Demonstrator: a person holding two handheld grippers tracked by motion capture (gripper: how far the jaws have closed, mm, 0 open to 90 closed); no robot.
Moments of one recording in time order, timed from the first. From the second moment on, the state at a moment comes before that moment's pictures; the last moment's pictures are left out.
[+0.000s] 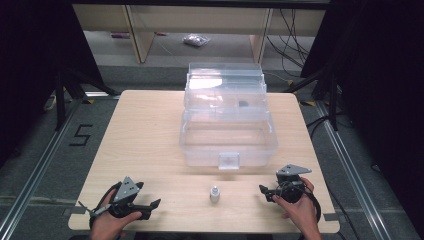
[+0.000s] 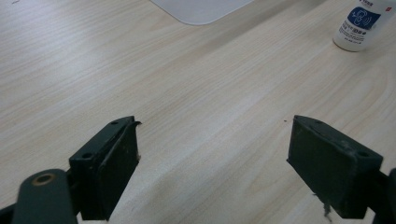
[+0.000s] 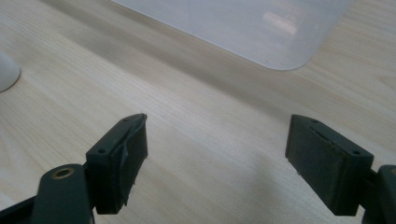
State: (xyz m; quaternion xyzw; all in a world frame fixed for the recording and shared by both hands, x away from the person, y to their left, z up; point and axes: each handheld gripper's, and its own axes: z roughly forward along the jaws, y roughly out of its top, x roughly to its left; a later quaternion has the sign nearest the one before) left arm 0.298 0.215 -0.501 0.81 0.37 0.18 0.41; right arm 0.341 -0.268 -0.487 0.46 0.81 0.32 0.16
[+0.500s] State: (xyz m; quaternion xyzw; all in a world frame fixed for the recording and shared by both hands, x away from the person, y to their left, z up) left arm 0.297 0.215 -0.500 0.82 0.37 0.19 0.40; right arm 0.334 -0.248 -0.472 0.42 0.84 0.31 0.14
